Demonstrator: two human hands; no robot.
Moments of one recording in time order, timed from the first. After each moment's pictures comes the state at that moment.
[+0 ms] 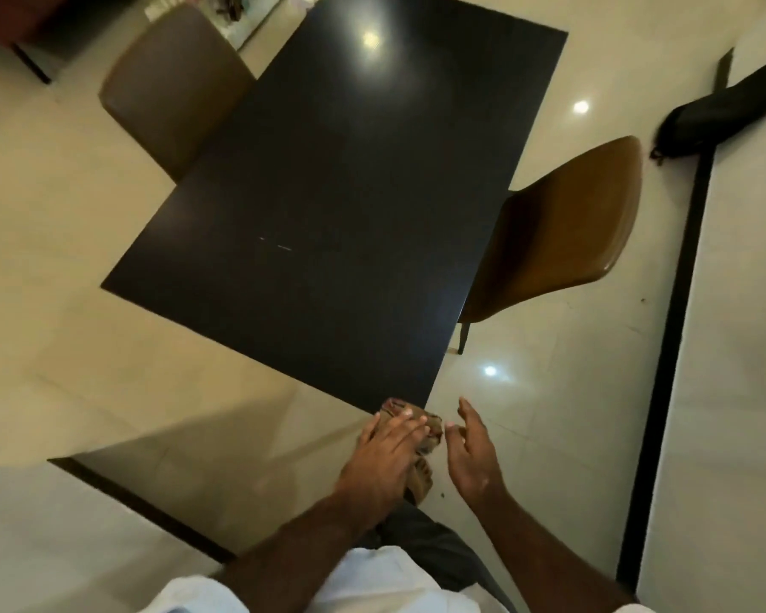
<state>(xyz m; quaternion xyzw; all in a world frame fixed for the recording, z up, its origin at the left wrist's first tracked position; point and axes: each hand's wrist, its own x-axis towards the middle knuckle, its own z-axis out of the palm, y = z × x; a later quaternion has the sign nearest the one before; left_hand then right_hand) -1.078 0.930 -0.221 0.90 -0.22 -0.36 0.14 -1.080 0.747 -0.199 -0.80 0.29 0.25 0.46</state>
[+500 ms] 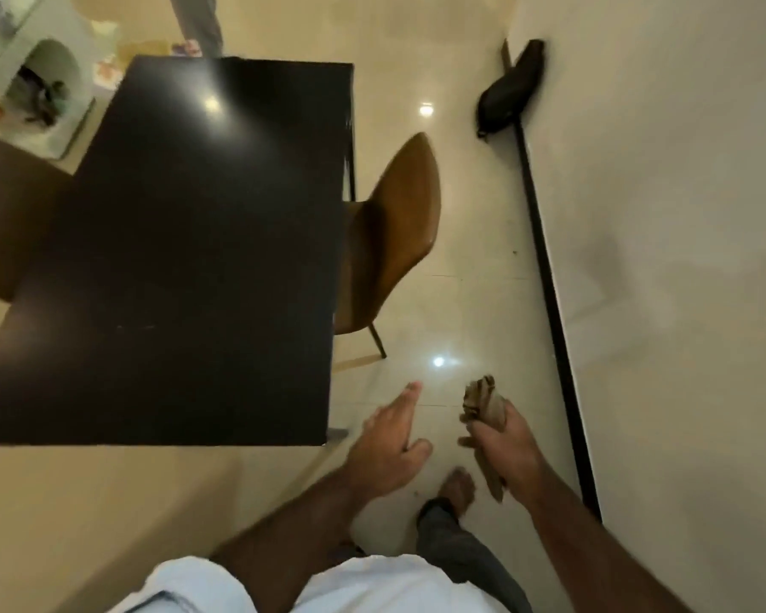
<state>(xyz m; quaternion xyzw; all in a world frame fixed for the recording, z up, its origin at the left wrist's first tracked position) -1.066 0.795 -0.135 0.81 -0.26 -0.39 0.35 -1.161 0.596 -0.096 -0.65 0.46 0.10 0.60</state>
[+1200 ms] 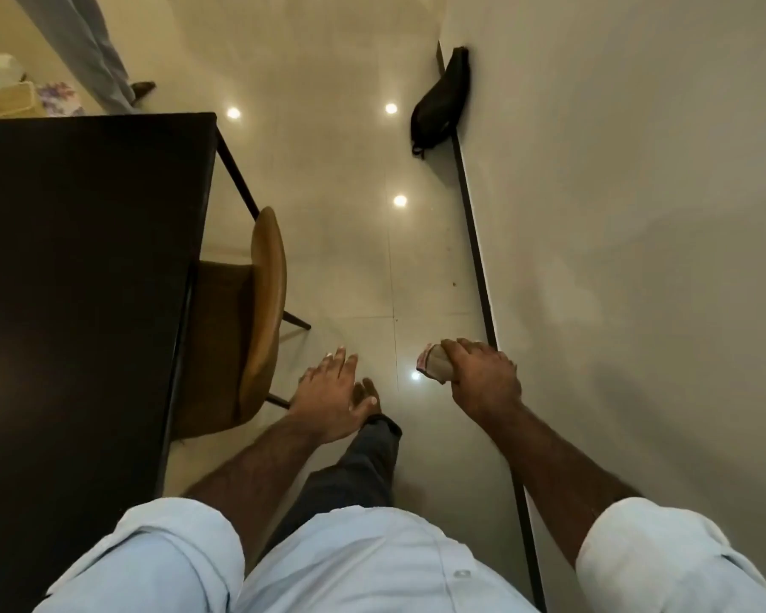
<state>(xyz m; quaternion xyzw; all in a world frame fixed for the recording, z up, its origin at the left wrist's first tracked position) -0.865 0.458 -0.173 0.89 -0.32 -0.31 0.05 -0.988 0.213 -0.115 -0.96 0.21 0.17 0.08</state>
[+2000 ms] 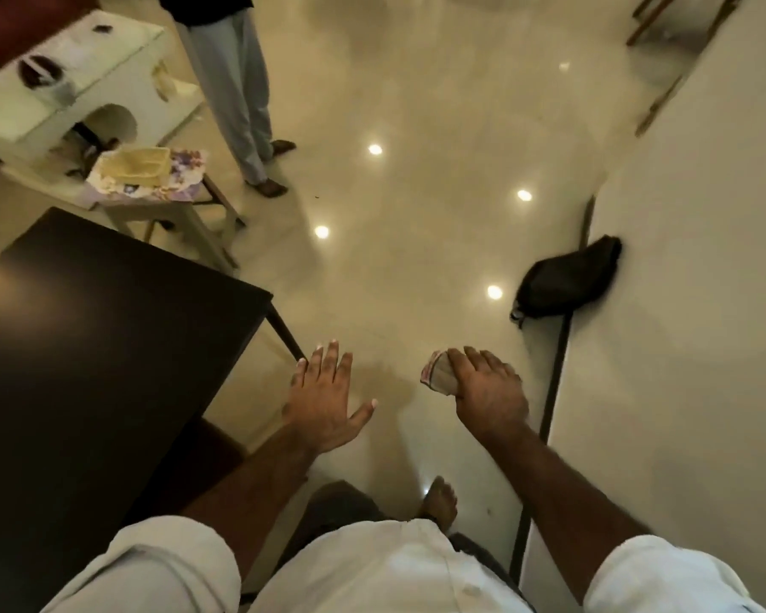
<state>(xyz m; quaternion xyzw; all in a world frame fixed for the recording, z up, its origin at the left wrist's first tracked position) -0.329 0.237 -0.147 0.98 -0.11 -0.17 0.01 -0.344 -0.045 -0.090 -0.99 0.01 0.12 0.04</state>
